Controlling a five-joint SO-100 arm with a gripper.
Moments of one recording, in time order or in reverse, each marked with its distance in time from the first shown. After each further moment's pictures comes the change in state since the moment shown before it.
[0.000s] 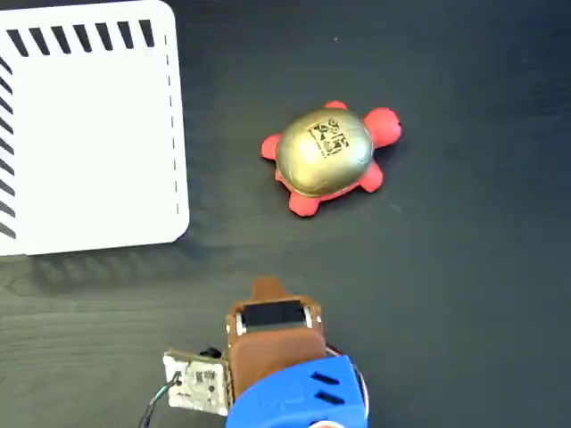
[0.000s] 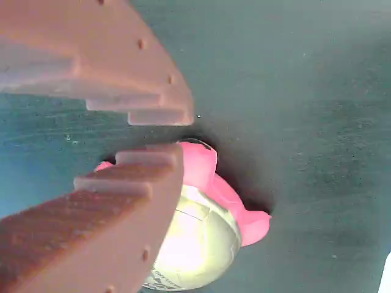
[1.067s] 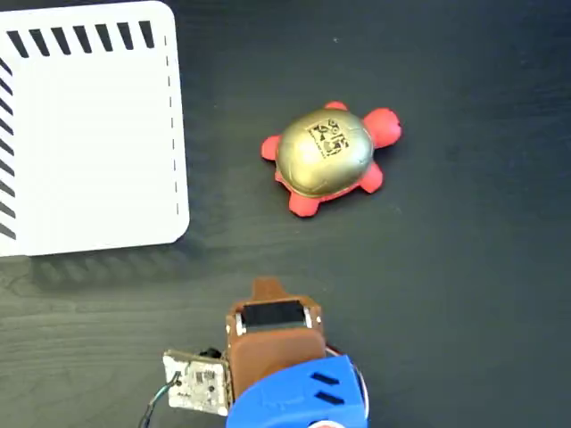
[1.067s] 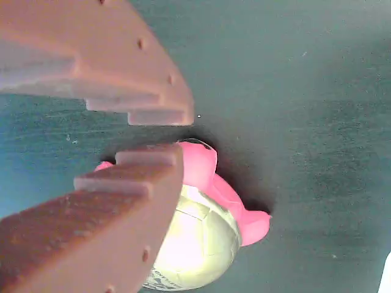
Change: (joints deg) arm 0.0 0.0 0.0 0.0 0.0
